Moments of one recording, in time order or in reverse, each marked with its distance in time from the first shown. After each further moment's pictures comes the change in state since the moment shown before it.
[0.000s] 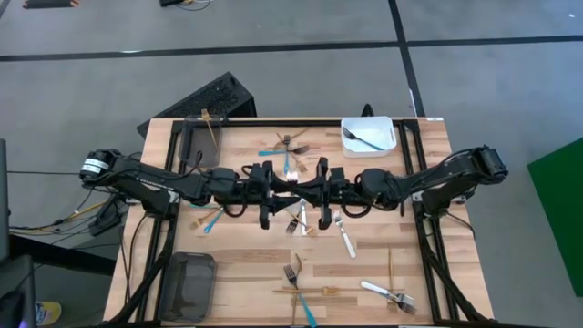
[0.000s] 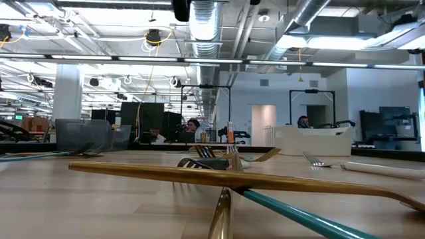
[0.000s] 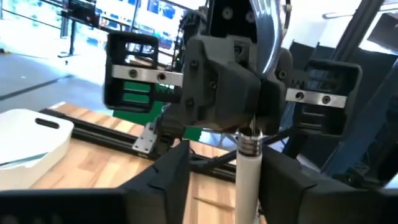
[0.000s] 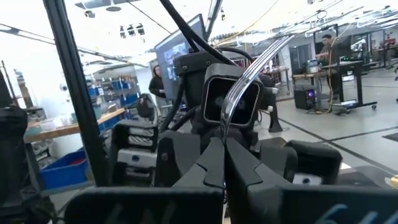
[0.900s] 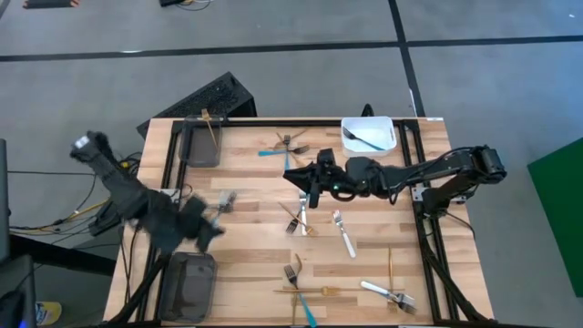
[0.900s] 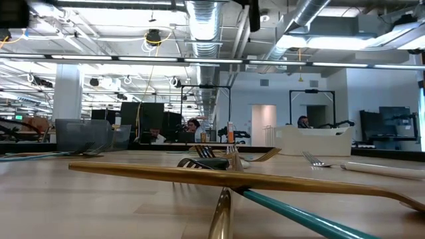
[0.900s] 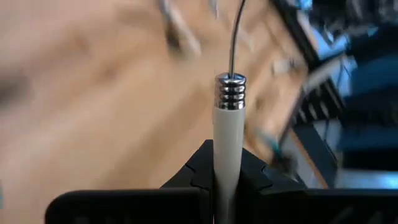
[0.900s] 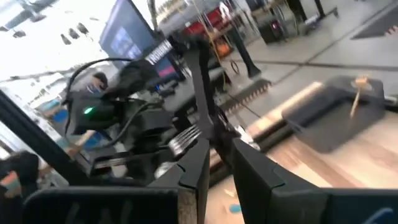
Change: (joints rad) left arm -0.712 -0.408 -0.051 -1.278 -0.471 -1.257; right arm -0.092 -0.002 0.075 -0.302 0.032 0.423
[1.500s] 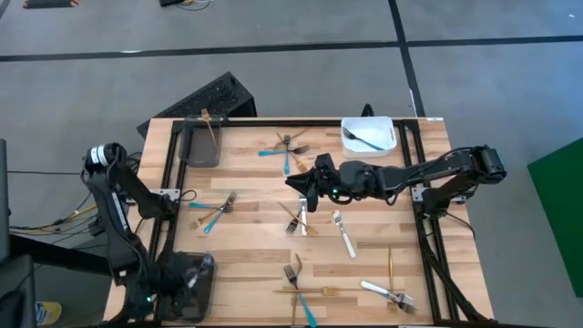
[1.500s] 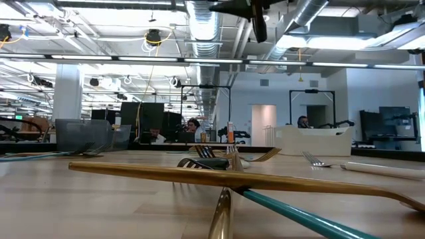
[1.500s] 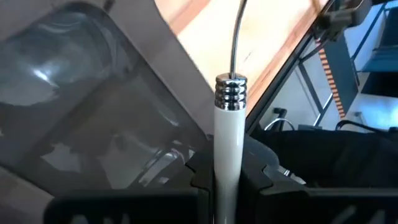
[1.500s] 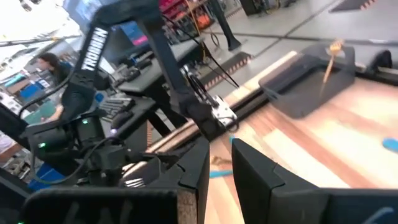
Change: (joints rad) left arm -0.422 0.377 -0.031 0.193 0.156 -0.468; right arm 0.000 0.000 -0.001 -0.160 0.022 0.029
